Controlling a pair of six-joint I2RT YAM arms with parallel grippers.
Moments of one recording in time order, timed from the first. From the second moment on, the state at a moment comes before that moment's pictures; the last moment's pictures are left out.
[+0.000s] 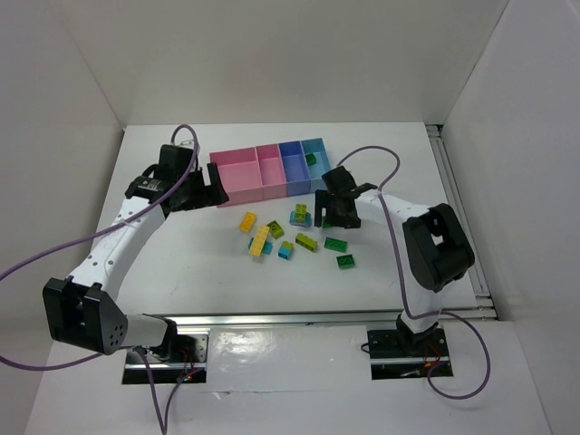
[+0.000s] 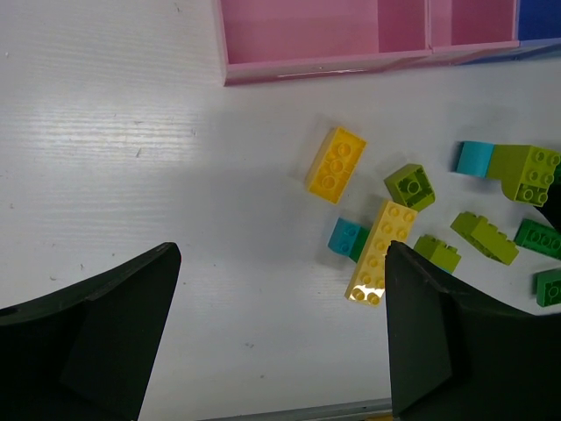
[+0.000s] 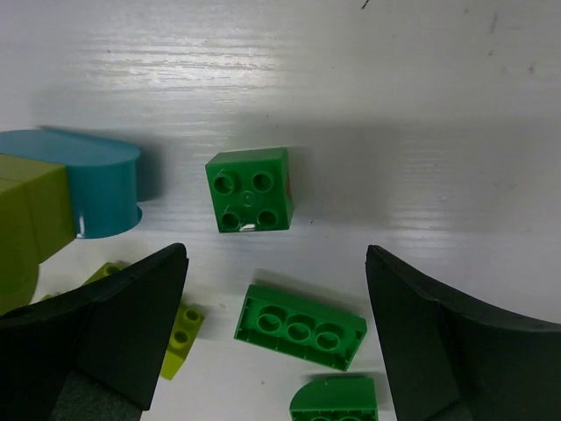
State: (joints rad) left arm -0.21 1.33 1.22 -0.72 -0.03 -0.38; right arm 0.46 1.74 1.11 -0.44 0.14 0.49
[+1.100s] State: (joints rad) left arm -0.22 1.33 1.22 -0.75 -0.12 -0.37; right arm 0.45 2.07 1.83 -0.46 0.27 0.44
